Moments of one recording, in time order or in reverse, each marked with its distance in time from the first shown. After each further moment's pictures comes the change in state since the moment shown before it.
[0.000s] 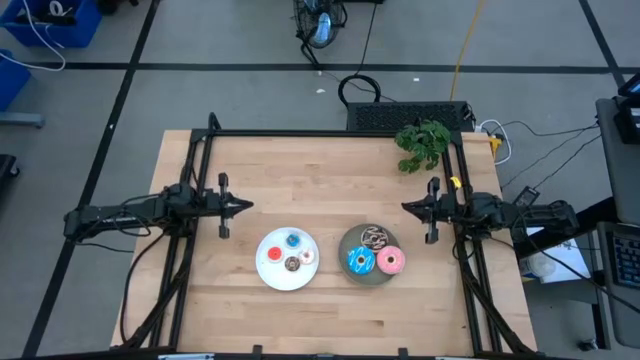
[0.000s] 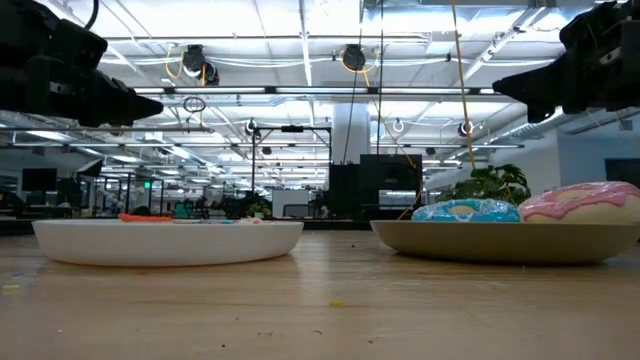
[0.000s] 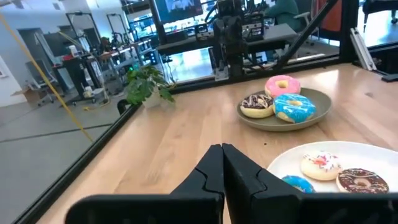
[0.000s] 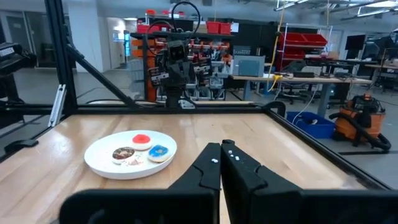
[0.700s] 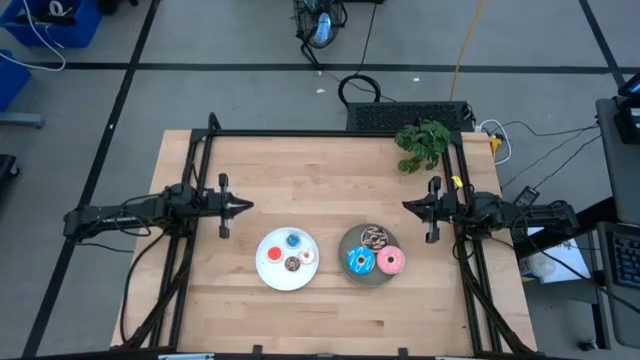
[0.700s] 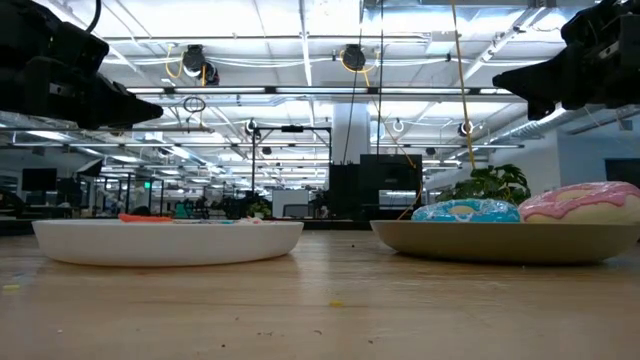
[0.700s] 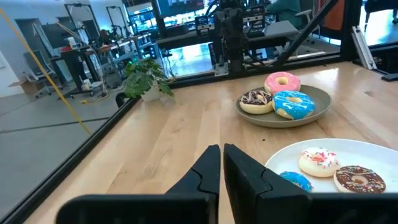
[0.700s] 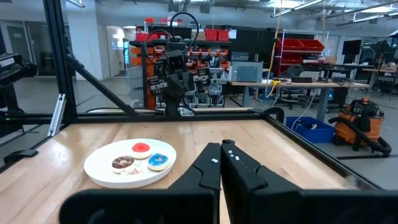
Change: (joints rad) left arm 0.000 0.002 0.000 -0.017 -0.006 -0.025; right arm 0.000 0.000 0.000 0.042 0.002 0.007
